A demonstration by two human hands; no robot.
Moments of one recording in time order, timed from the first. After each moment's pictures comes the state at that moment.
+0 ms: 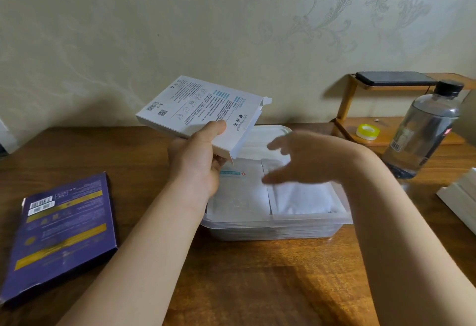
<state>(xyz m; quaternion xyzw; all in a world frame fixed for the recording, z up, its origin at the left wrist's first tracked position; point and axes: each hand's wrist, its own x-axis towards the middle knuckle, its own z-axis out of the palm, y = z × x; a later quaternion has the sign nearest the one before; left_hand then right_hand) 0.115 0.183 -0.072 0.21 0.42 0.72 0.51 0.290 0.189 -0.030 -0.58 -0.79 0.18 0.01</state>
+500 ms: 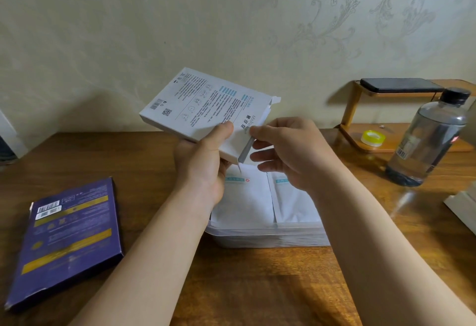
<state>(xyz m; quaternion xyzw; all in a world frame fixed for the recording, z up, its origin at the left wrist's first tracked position) 0.119 0.180 -0.069 0.26 0.39 0.74 0.48 0.253 0.196 -0.041 -0.47 -0.53 0.54 0.45</state>
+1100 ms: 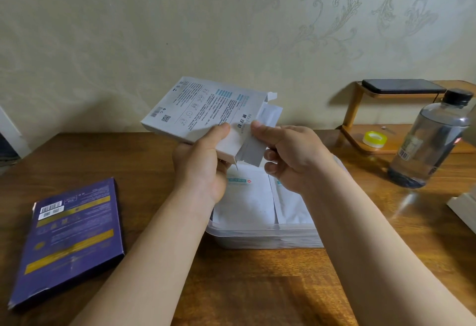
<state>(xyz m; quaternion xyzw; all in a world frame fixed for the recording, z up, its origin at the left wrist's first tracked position) 0.113 0.187 -0.072 0.22 0.38 0.74 0.51 0.246 0.206 -0.053 -0.47 -0.42 0.60 0.49</state>
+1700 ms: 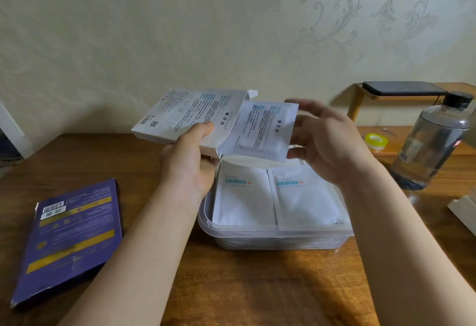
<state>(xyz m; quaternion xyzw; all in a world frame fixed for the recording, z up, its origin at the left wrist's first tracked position) 0.093 0.193 -0.067 0.18 0.37 0.74 0.53 0.293 0.216 -0.041 -0.36 -0.53 0.56 0.52</state>
